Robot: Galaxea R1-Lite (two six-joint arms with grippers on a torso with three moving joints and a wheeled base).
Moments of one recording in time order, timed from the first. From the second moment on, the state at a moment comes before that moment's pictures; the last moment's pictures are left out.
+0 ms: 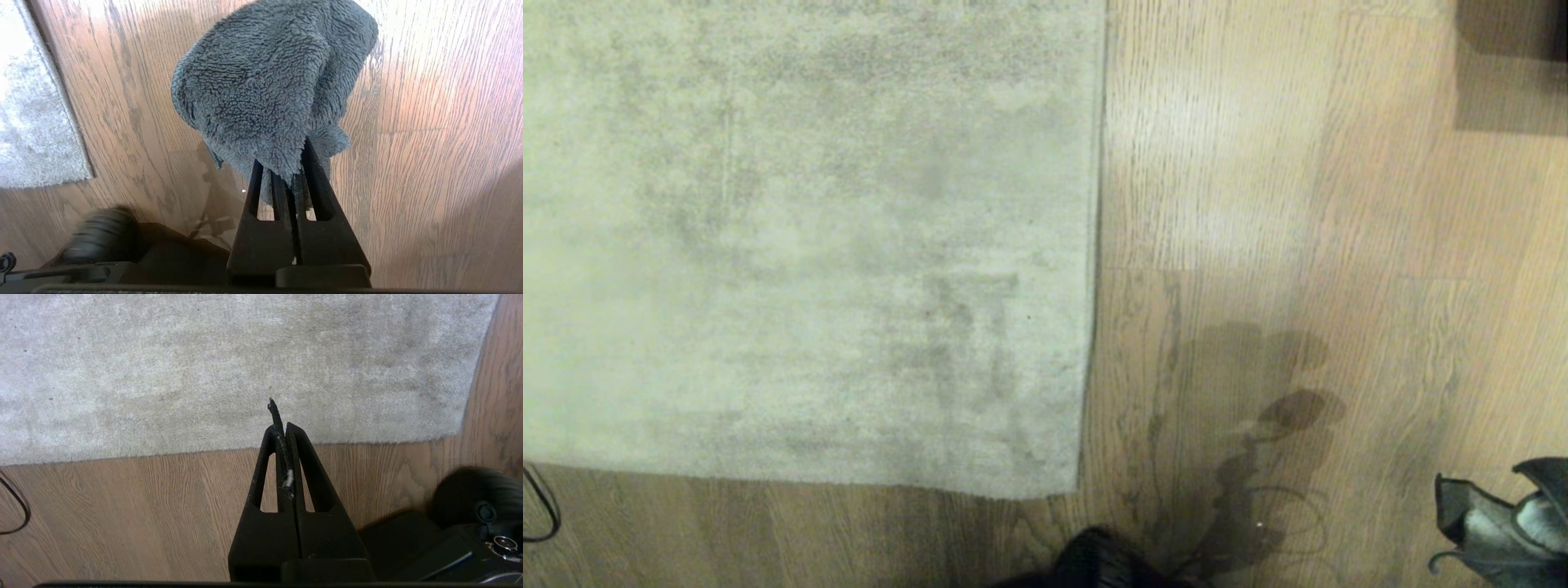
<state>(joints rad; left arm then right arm) 0.00 0.00 0.00 0.00 -0.03 0.10 0.00 0.00 0.00 -0.02 -0.06 0.09</state>
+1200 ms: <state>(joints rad) 0.00 0.00 0.00 0.00 -0.03 0.10 0.00 0.00 0.00 -0.02 -0.06 0.09</state>
